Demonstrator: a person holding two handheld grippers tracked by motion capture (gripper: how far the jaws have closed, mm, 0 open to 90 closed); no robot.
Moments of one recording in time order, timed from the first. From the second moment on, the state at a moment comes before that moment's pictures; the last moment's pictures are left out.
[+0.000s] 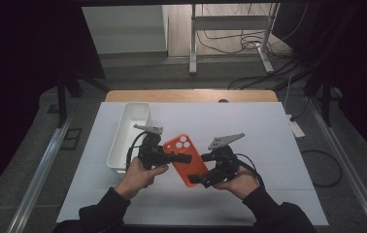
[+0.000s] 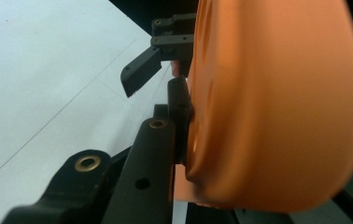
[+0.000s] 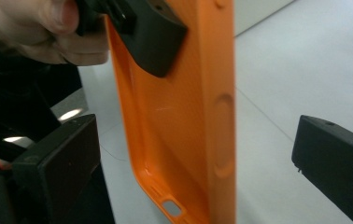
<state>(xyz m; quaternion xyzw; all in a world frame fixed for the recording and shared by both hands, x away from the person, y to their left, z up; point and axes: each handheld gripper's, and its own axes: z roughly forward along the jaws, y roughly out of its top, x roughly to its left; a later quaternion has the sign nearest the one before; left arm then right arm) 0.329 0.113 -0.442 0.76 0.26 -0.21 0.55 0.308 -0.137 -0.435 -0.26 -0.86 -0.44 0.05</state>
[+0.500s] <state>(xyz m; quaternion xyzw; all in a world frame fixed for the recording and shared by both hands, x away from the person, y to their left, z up) 0.327 0.110 -0.440 0.77 0.24 -0.22 0.55 0.307 -0.138 -0.432 -0.23 -0.85 -0.46 0.07</state>
